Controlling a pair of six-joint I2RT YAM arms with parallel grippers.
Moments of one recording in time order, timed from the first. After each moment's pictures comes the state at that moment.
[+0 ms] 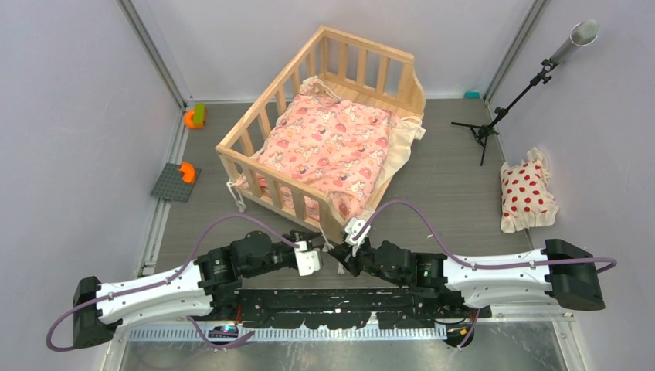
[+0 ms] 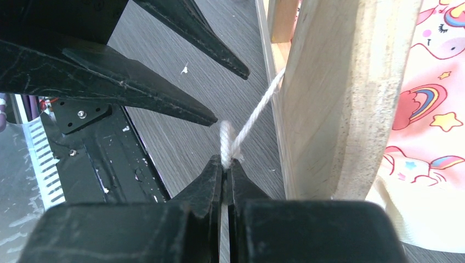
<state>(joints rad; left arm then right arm) -1.20 0.64 0.42 -0.02 -0.03 0.55 1.40 1.00 0.41 0.32 0.35 0.18</state>
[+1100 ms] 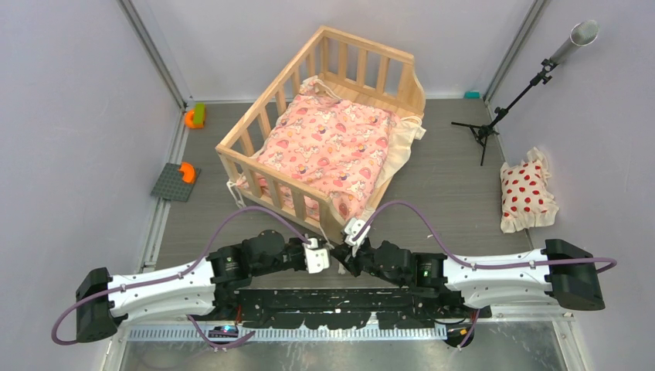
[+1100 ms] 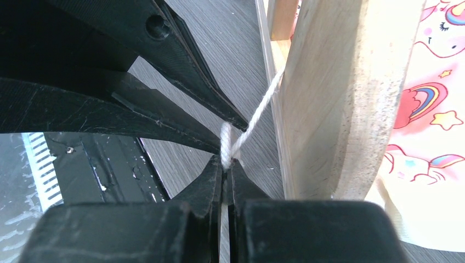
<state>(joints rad) -1.20 0.76 0.42 0.01 0.01 0.47 1.40 1.00 0.41 0.32 0.35 0.18</state>
